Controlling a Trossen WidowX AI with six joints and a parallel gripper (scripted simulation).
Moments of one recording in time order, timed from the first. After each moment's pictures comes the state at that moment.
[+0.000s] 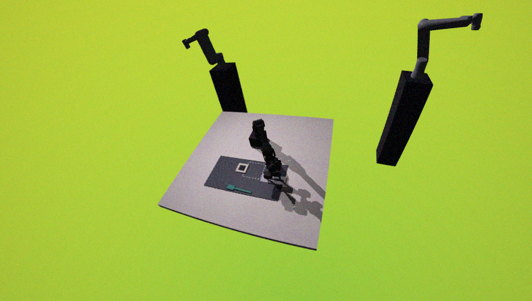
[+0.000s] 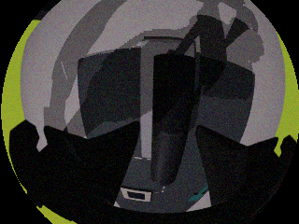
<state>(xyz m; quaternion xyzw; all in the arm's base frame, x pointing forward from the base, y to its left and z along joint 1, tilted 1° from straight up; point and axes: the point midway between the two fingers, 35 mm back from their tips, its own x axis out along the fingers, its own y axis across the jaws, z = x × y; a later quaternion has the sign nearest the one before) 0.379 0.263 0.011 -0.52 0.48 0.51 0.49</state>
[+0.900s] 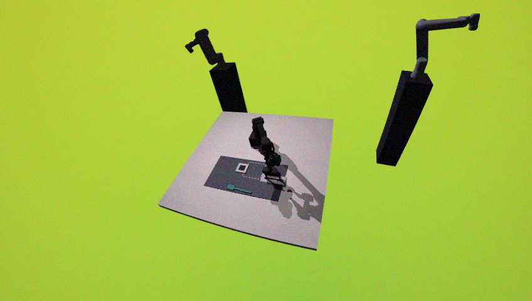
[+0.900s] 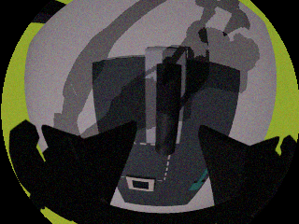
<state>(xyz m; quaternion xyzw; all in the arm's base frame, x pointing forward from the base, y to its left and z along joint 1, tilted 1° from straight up) 0.376 0.262 0.064 -0.52 0.48 0.50 0.50</state>
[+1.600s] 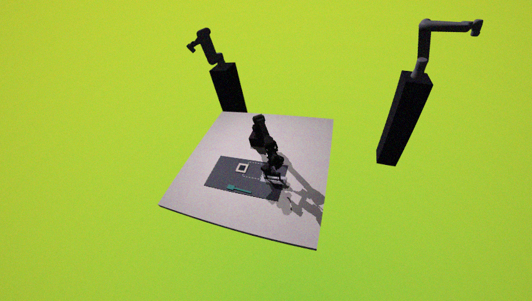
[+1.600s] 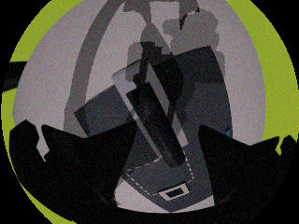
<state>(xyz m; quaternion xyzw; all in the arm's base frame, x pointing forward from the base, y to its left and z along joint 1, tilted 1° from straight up) 0.381 0.279 0.054 -0.41 0.53 0.34 0.66</state>
